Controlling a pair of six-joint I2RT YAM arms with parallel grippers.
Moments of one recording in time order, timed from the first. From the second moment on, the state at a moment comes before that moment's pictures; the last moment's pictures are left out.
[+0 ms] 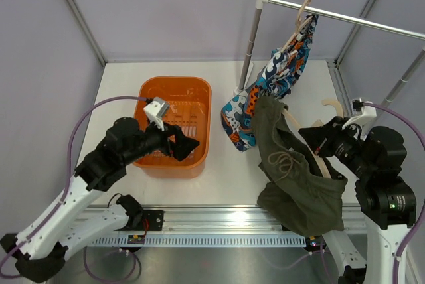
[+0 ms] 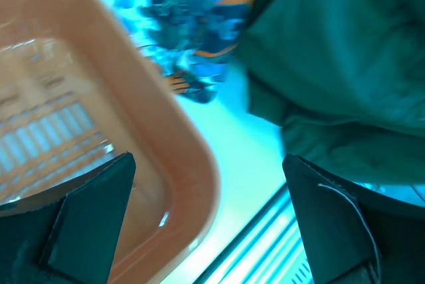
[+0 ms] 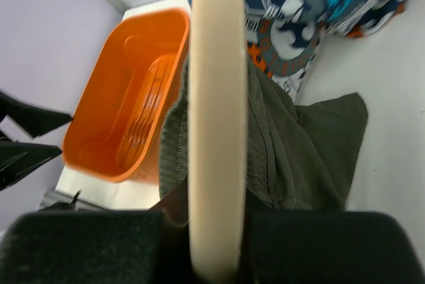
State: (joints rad) left arm -0.65 0.69 0.91 -0.53 0.19 -0.33; right arm 0.07 0.61 1.31 -0.96 -0.33 0.42
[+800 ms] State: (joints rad) left arm -1.03 1.05 1.23 -0.48 -0.19 -0.38; right arm 0.44 0.85 1.21 -0.79 -0.32 0.49
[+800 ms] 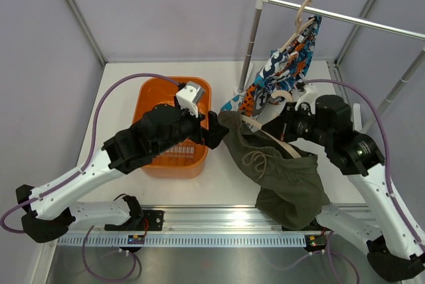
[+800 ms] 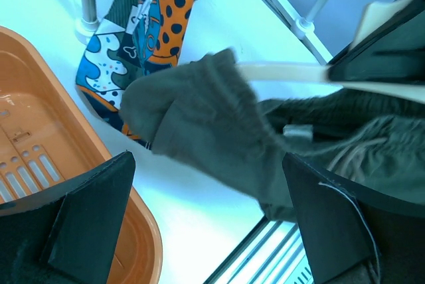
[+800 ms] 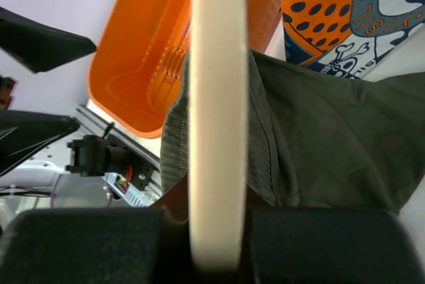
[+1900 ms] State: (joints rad) left arm -1.05 1.17 1.25 -0.54 -0.43 -0.43; right arm 0.96 1.11 1.45 -0.79 0.28 0.53
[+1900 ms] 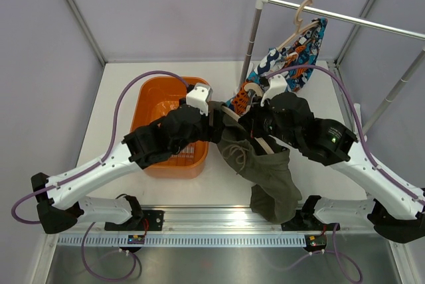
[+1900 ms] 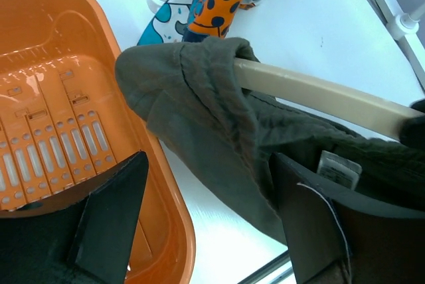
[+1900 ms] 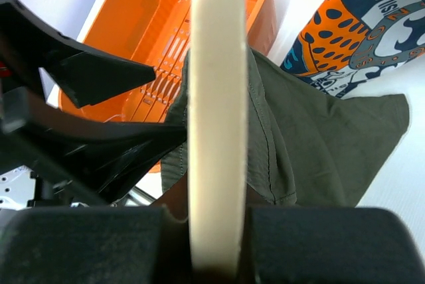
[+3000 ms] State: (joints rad) left arm -0.97 1.24 1.30 -0.53 -0.49 -0.45; right arm 1.21 1.10 1.48 -0.85 0.48 0.51
